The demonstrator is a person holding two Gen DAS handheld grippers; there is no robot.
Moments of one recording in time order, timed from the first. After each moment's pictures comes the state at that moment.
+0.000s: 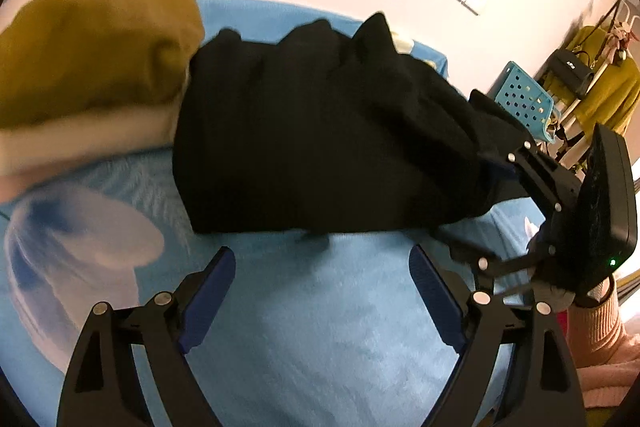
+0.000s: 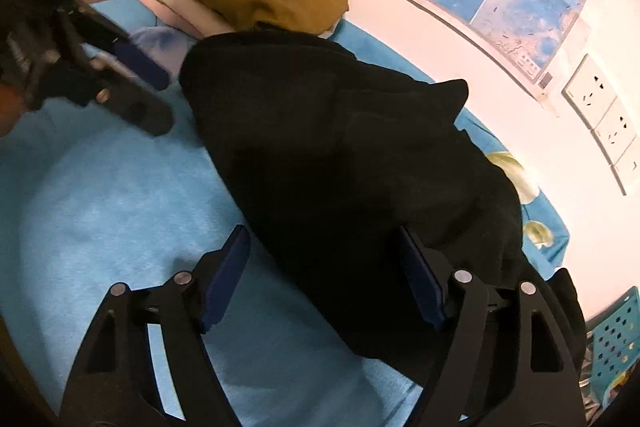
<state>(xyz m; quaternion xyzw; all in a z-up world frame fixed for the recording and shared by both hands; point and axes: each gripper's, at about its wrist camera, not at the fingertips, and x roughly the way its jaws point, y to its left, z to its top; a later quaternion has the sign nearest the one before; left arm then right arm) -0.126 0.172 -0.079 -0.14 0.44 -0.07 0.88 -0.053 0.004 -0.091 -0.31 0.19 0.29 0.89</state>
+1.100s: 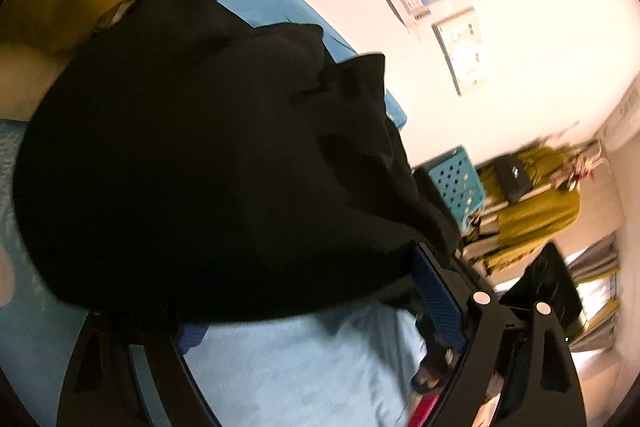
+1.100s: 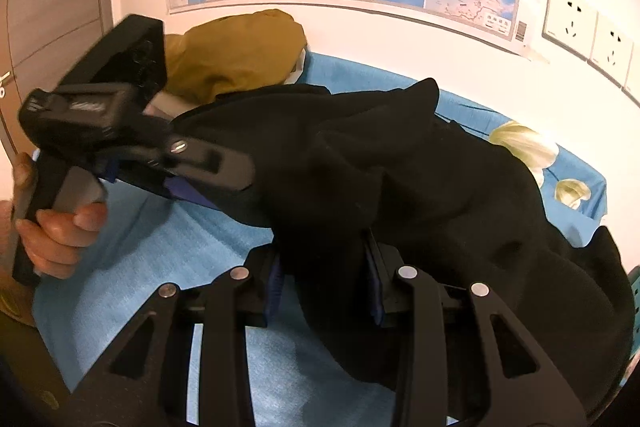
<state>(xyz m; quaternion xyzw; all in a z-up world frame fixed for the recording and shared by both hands) -0.061 0.181 -0.102 -0.41 0.40 -0.16 0.81 -0.025 -0.024 -0.063 -0.12 0.20 0.34 0.91</state>
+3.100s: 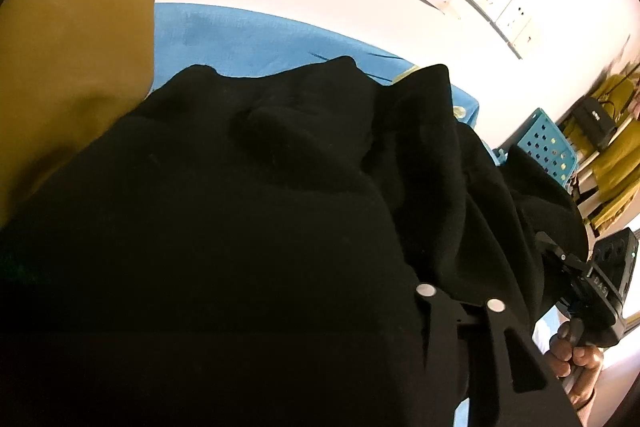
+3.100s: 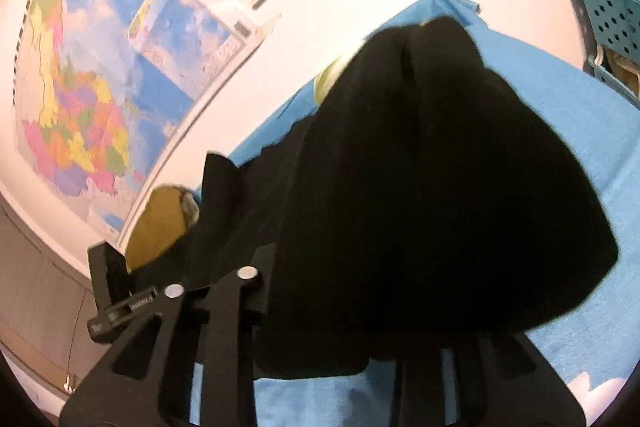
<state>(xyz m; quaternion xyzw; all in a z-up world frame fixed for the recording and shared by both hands) -0.008 0.179 -0.084 -0.19 0.43 -0.05 0.88 0.015 -0.188 -0.115 0.36 0.26 0.23 0.87</state>
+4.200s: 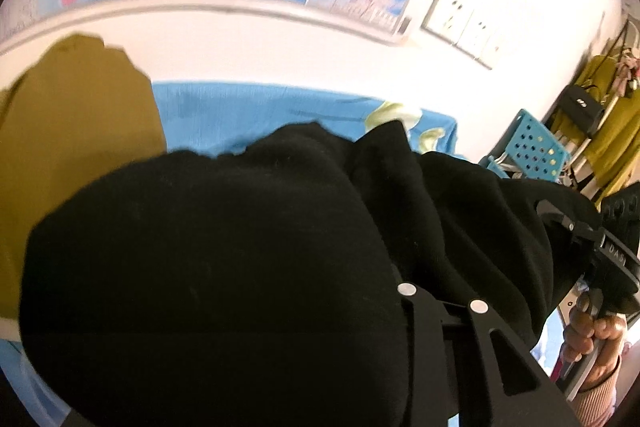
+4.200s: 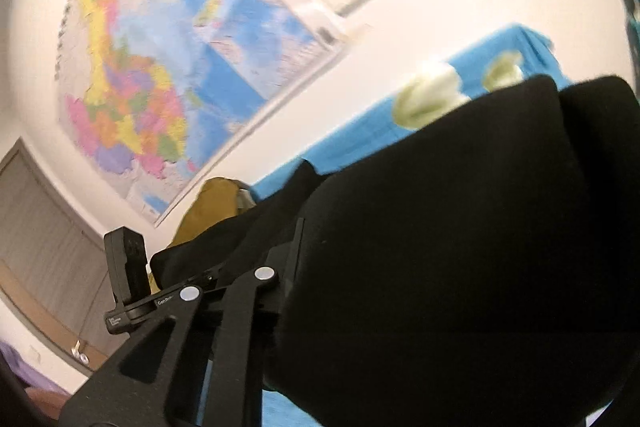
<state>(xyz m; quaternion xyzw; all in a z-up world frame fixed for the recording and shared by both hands) -0.026 0.169 -0.018 -0.13 0.38 -0.05 0.91 -0.011 -0.157 -0.032 0.29 0.20 0.32 0.88</state>
